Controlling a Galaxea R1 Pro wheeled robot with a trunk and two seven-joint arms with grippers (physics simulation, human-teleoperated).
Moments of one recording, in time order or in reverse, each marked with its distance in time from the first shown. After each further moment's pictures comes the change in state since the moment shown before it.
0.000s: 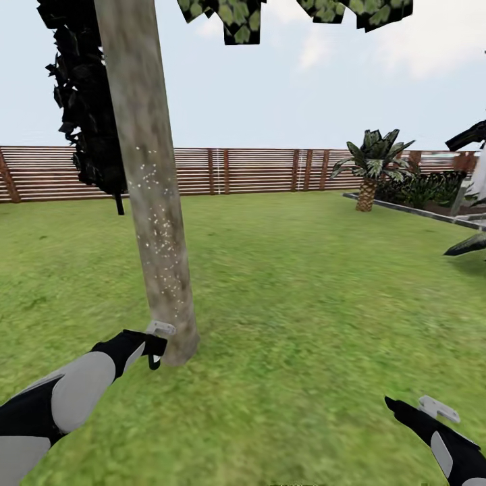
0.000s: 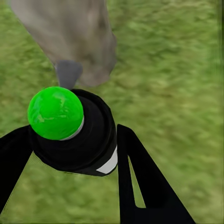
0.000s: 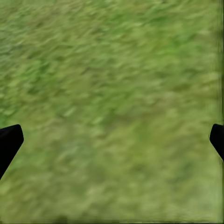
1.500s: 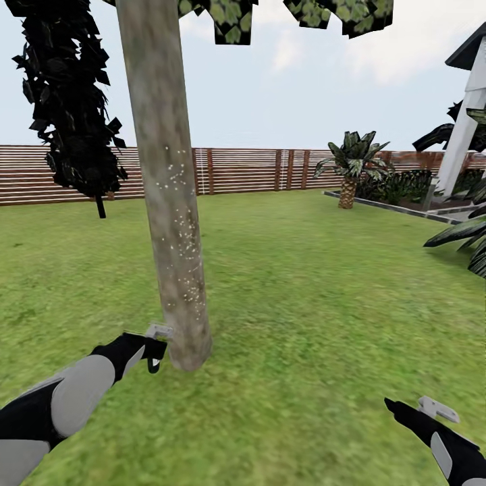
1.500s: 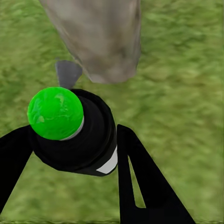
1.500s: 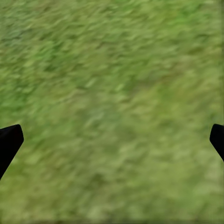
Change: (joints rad) left arm 0.015 0.001 -0.001 0.000 -0.003 -0.002 0.003; right arm 0.000 0.000 0.000 0.005 0.020 -0.001 0.000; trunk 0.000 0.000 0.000
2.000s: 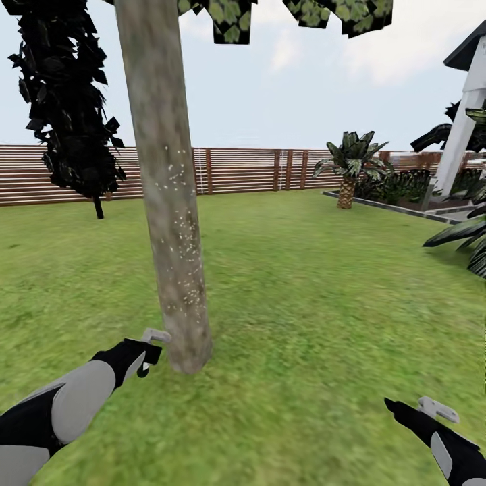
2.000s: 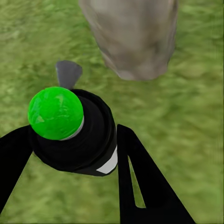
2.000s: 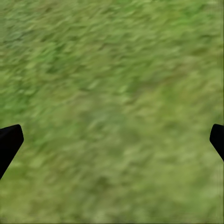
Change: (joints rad) left arm 0.025 -0.005 0.000 0.002 -0.001 0.000 0.140; right arm 0.000 0.000 0.000 0.000 -0.001 0.000 0.000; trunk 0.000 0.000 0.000
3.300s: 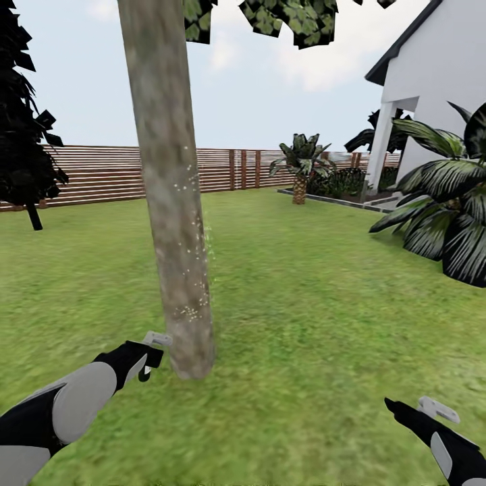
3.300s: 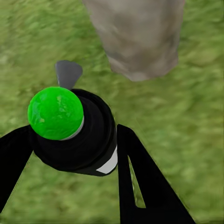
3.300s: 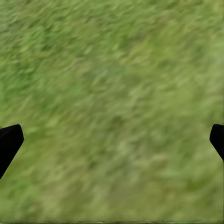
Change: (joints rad) left arm 0.000 -0.003 -0.001 0.026 -0.002 0.003 0.000; right arm 0.000 0.000 0.000 0.000 0.000 0.000 0.000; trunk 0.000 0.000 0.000
